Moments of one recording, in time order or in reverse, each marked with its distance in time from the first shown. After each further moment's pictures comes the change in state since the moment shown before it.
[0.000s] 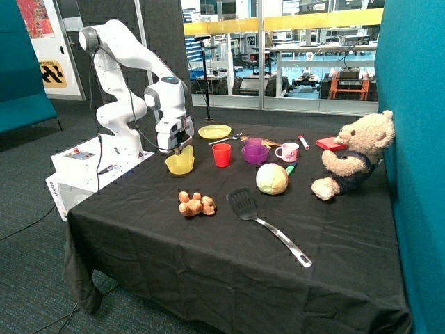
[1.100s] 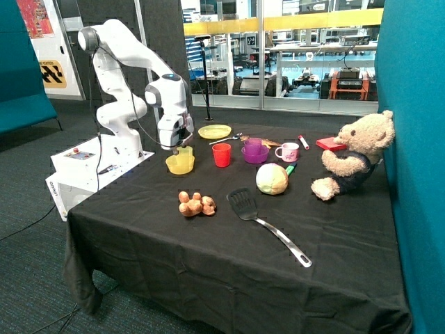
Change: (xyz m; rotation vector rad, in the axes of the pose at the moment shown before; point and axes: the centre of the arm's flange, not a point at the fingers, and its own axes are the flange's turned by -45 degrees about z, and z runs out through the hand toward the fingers) arm -0.002 -0.013 -0.011 0.001 0.002 -0.073
